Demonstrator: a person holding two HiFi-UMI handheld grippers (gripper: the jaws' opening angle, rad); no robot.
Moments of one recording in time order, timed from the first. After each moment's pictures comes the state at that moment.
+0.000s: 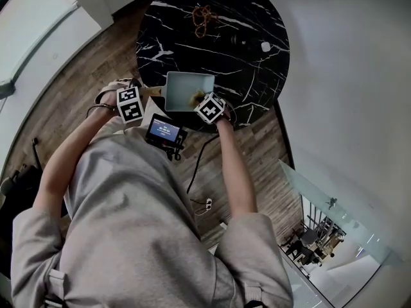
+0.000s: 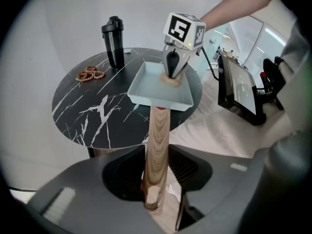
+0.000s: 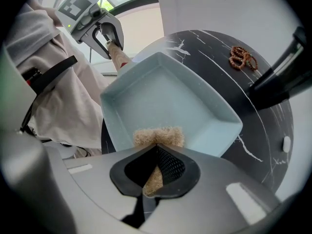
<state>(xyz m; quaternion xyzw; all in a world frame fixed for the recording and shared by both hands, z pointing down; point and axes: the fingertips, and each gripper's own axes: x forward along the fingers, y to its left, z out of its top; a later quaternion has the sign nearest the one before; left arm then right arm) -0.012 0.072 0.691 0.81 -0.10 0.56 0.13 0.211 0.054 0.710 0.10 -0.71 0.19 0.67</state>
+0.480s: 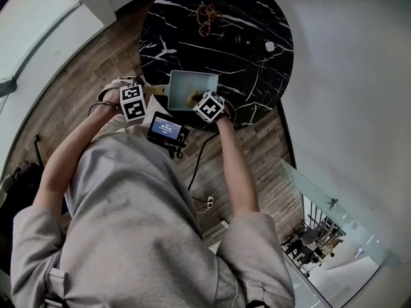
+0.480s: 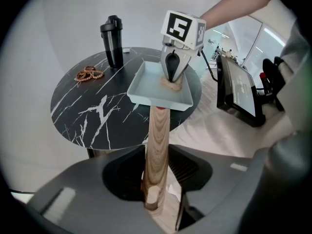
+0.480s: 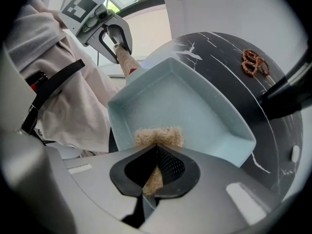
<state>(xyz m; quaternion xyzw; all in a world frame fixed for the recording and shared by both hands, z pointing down) -0.012 0.071 0.691 0.81 -0.10 0.56 0.13 0.186 0.063 0.710 0.07 -0.73 0.20 0.66</state>
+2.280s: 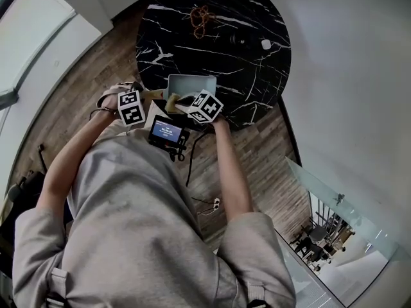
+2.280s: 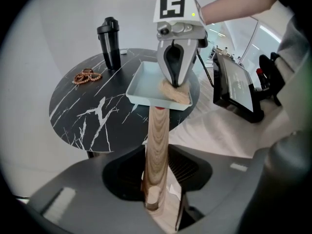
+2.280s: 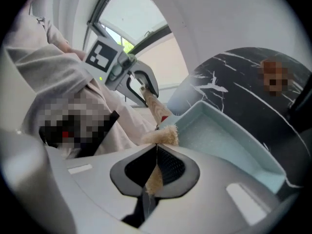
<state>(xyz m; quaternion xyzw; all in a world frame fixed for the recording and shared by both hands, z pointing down) -0.012 0.072 0.692 0.82 -0.08 0.56 0.11 0.104 0.079 0.670 0.00 -0.82 0.29 0.50</state>
